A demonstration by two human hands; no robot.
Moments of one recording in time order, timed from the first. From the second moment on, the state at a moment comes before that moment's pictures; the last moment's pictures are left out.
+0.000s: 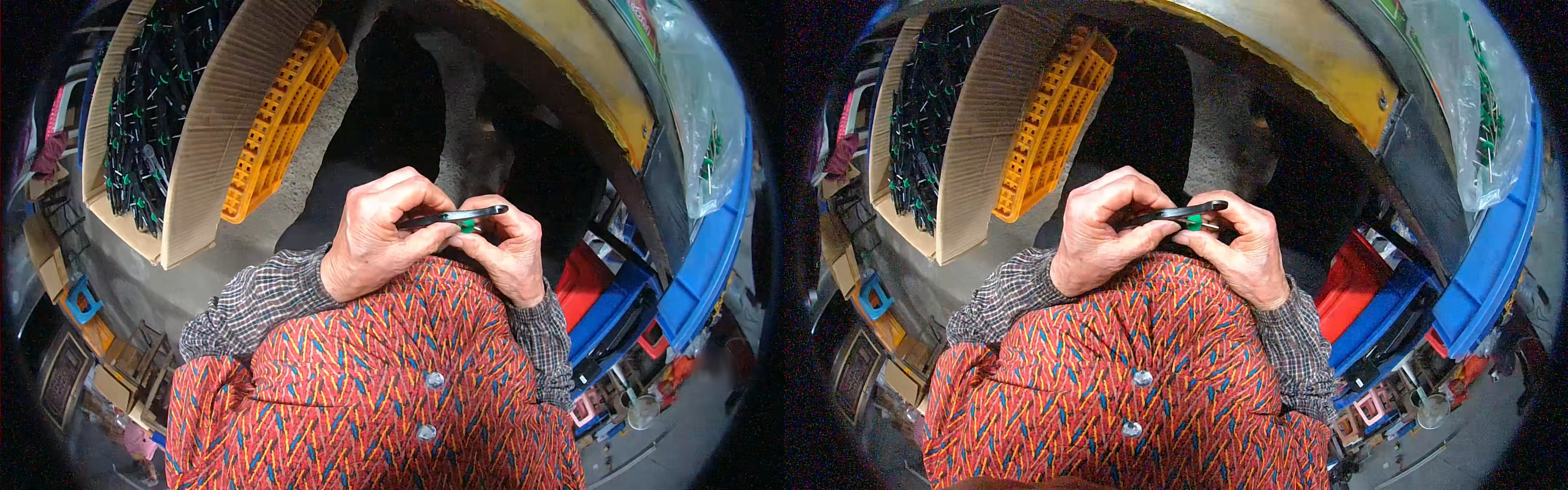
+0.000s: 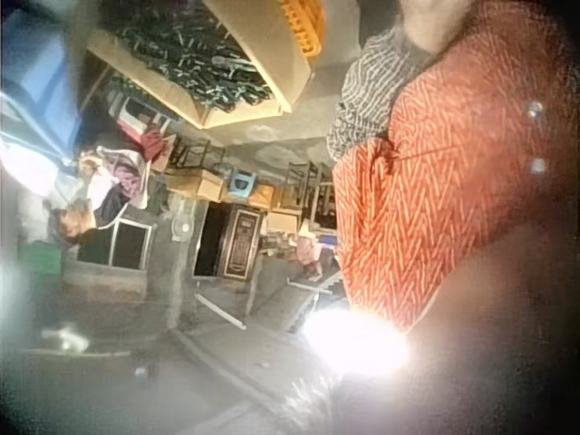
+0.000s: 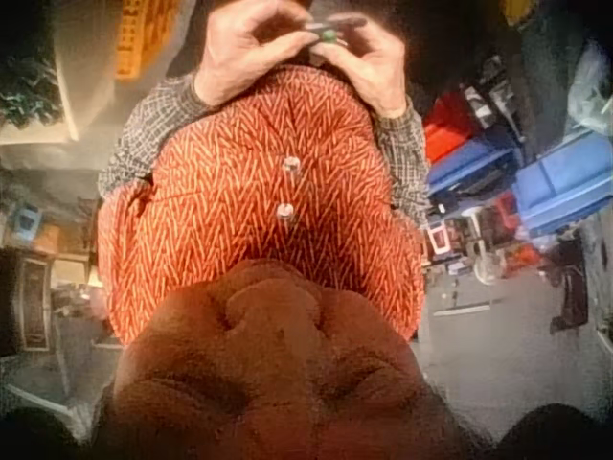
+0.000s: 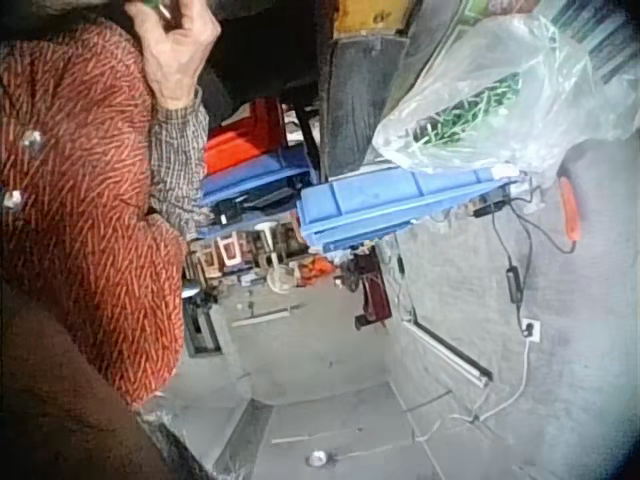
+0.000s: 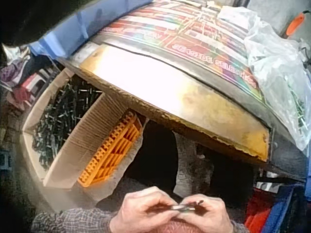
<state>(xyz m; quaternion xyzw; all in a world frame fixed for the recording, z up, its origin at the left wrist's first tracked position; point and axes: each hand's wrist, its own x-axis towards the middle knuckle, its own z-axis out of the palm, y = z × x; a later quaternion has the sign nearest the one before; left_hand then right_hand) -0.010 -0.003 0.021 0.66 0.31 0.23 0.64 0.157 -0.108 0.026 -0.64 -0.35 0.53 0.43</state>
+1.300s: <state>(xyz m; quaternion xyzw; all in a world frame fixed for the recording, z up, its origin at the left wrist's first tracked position) -0.002 -0.002 -0.003 0.76 0.29 0.26 0.53 0.172 -0.106 0.009 -0.64 -0.35 0.58 0.36</state>
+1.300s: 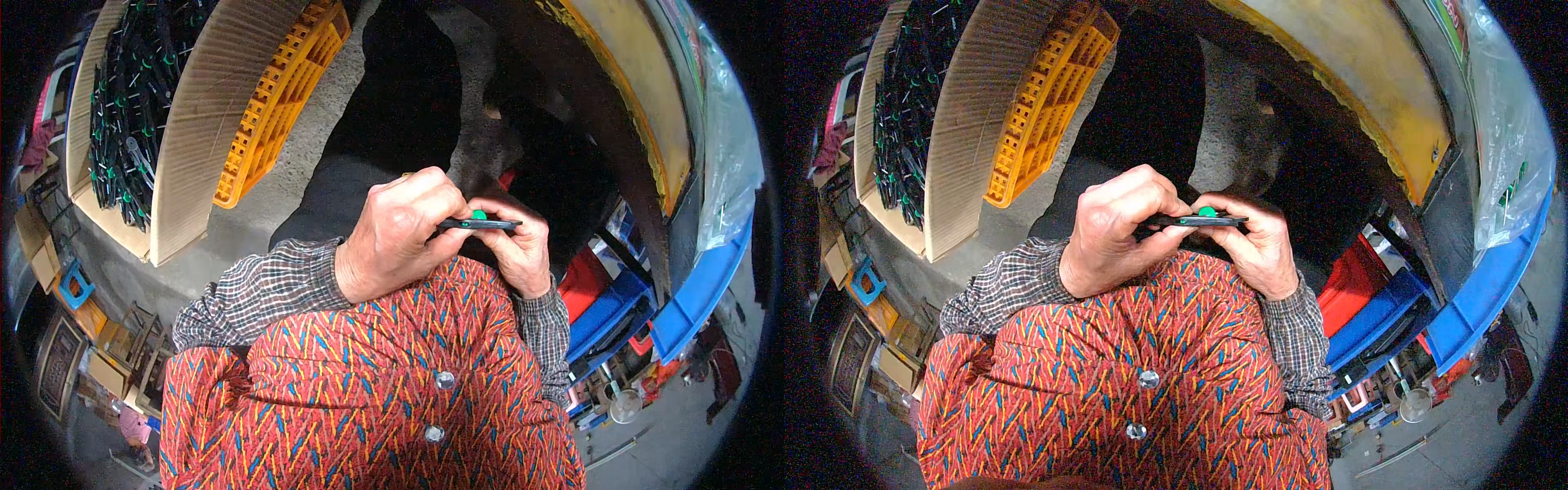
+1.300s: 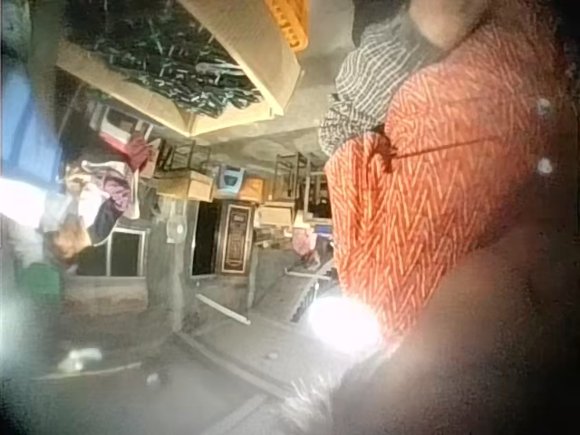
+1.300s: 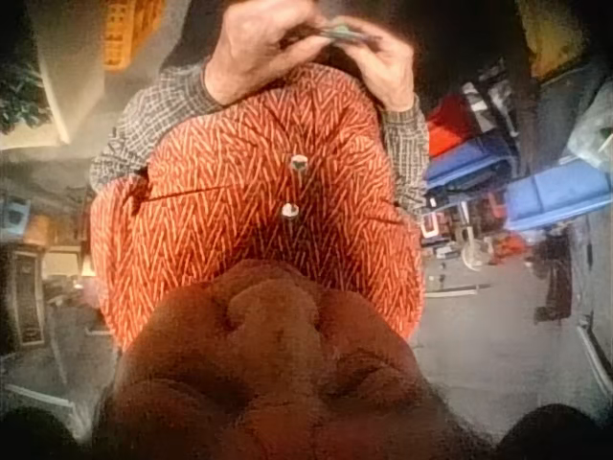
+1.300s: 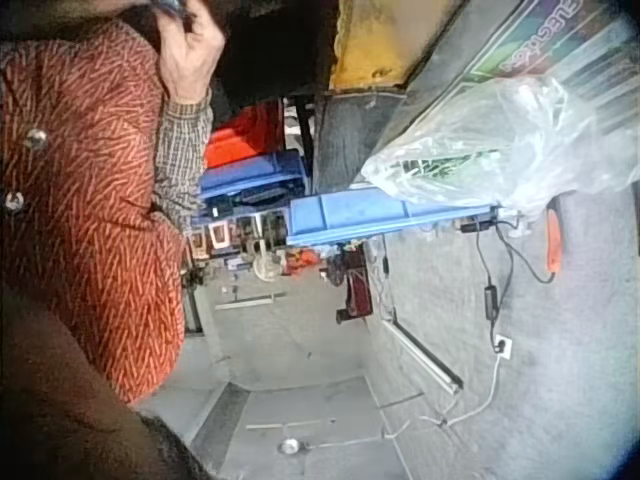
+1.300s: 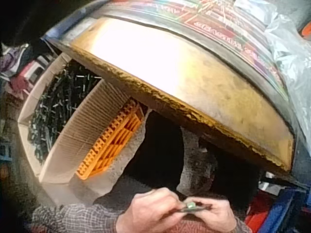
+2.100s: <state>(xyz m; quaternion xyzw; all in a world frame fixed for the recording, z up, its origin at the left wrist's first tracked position) -0.002 -0.001 -0.004 0.75 0.28 0.28 0.53 0.169 -0.107 0.009 -0.64 -0.36 0.57 0.36</state>
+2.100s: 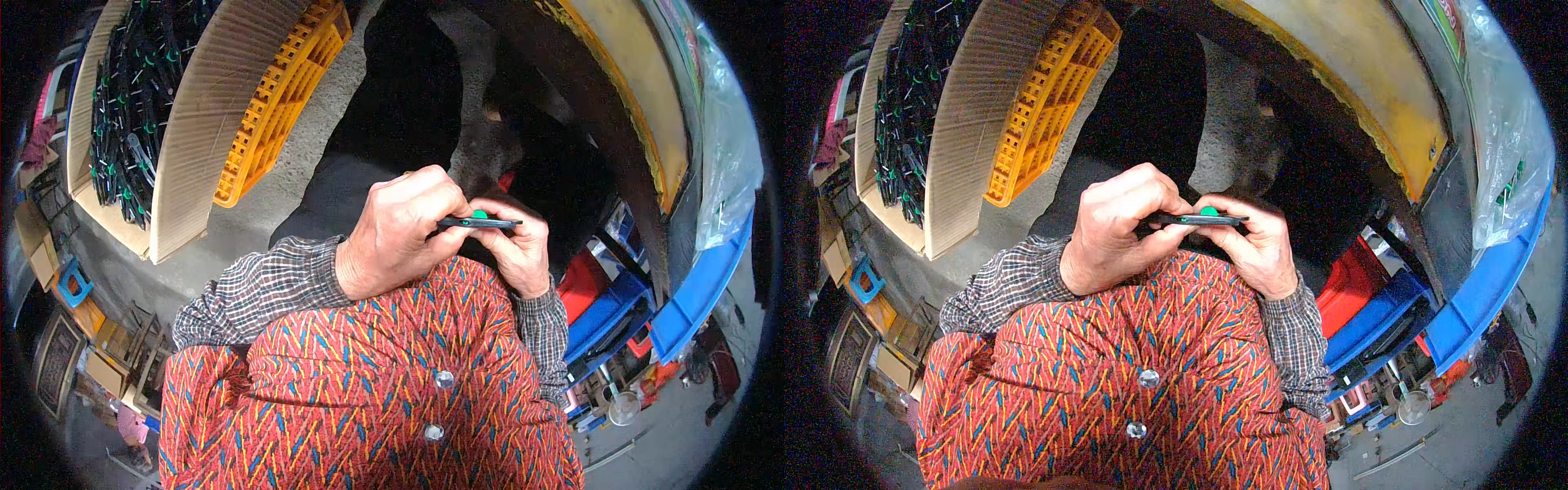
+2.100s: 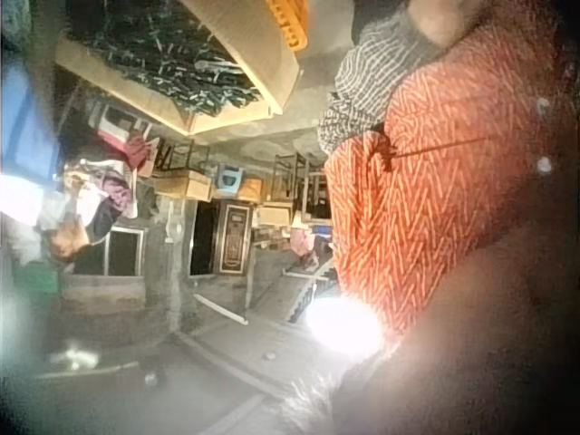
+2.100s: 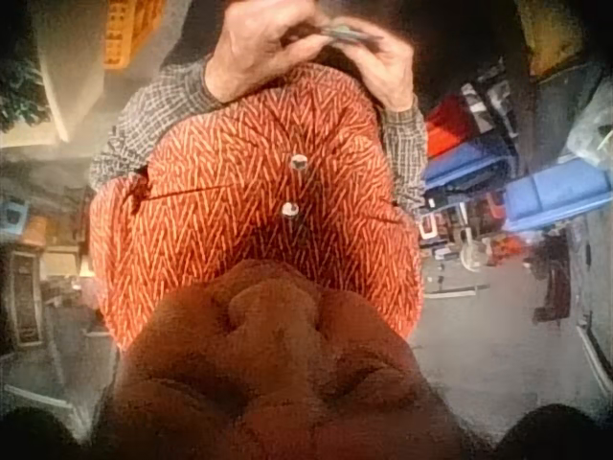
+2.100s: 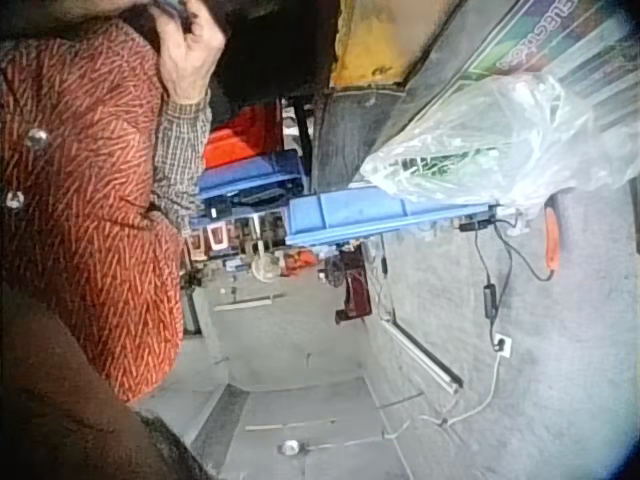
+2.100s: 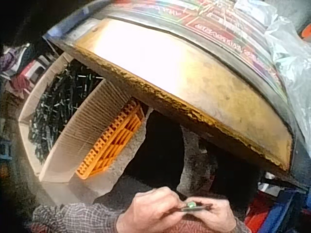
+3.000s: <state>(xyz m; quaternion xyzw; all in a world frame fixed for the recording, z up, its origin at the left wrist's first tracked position) -0.013 0.004 0.012 0.57 0.29 0.22 0.74 0.170 -0.110 0.028 -0.67 -0.37 0.51 0.40</state>
